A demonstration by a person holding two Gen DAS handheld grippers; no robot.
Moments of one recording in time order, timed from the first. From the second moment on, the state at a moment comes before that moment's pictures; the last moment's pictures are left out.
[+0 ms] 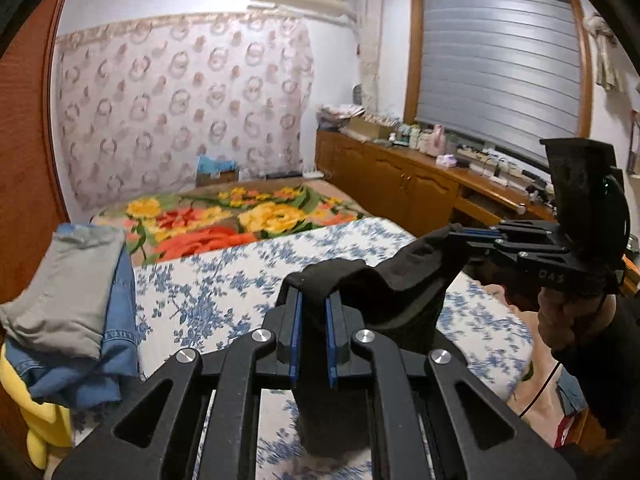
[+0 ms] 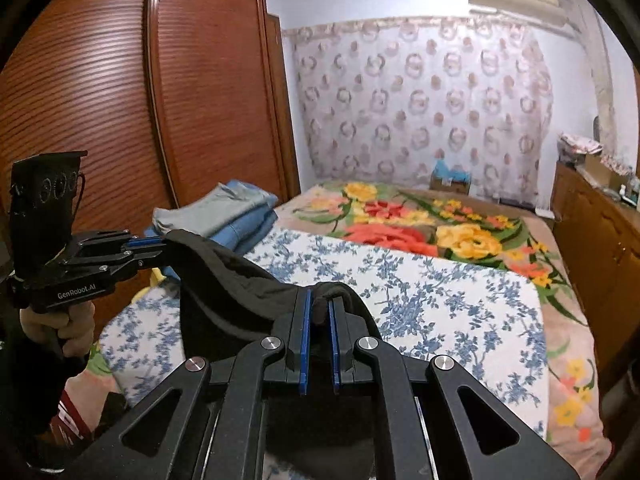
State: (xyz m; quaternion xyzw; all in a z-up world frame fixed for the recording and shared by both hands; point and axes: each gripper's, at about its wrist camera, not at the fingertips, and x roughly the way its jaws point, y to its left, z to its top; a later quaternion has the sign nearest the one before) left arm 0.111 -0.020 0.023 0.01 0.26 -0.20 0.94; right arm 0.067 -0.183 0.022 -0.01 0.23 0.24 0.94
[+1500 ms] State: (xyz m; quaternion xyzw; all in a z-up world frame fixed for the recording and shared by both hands) left arm 0.062 -0.002 -0.071 0.03 0.35 -0.16 0.92; right arm 0.106 -0.150 -0.003 0.01 0.37 0.23 0.90
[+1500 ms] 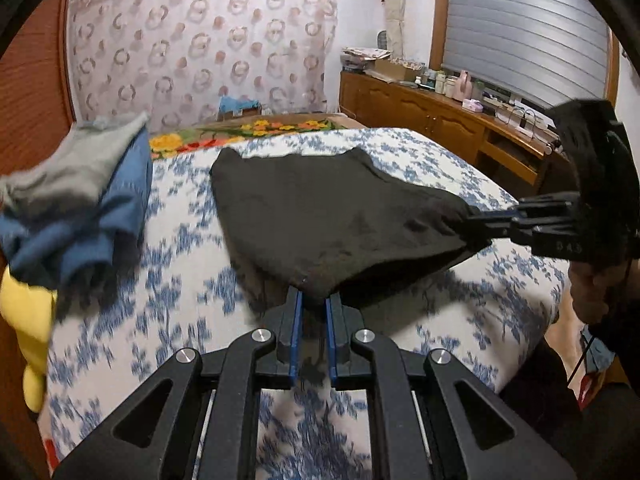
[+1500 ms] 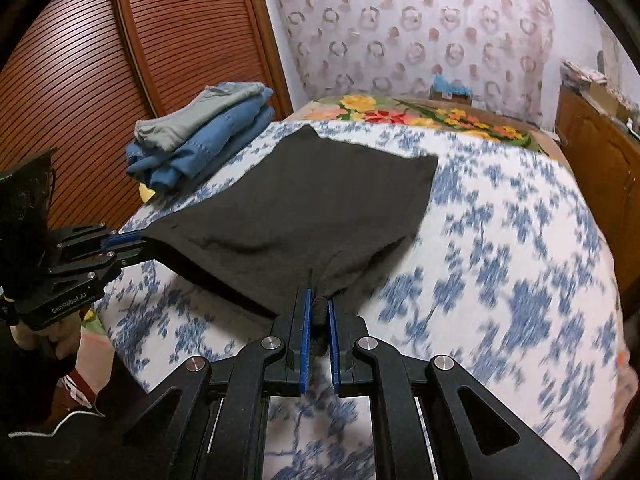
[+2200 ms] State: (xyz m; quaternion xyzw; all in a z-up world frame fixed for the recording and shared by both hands) left arm 0.053 -0.001 -0.110 0.00 0.39 -0.14 0.91; right arm 0.097 -0.147 -0.043 0.00 0.38 0.21 0.90
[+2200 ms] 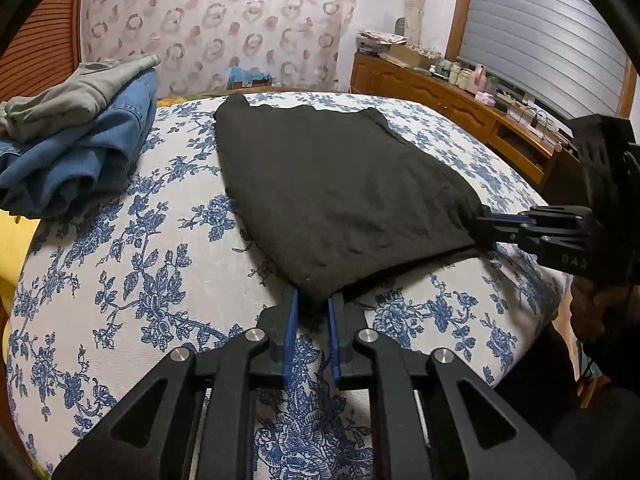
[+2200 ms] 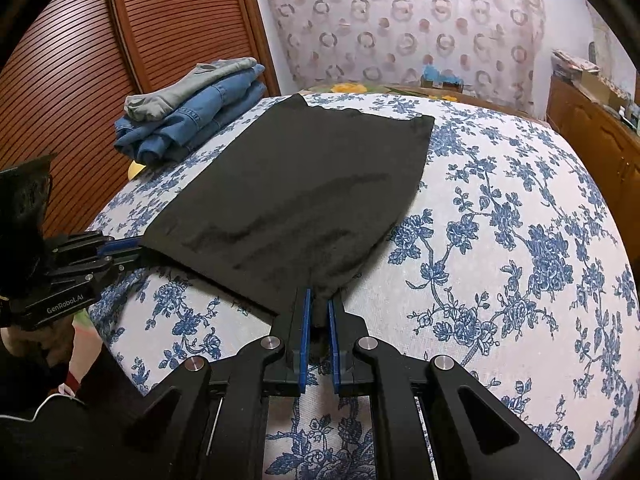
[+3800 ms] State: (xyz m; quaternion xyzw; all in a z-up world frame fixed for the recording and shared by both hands) left arm 0.008 -0.008 -0.009 0.00 0.28 -0.19 0.94; right arm 0.046 -0.174 0.026 0.01 0.29 0.23 0.93
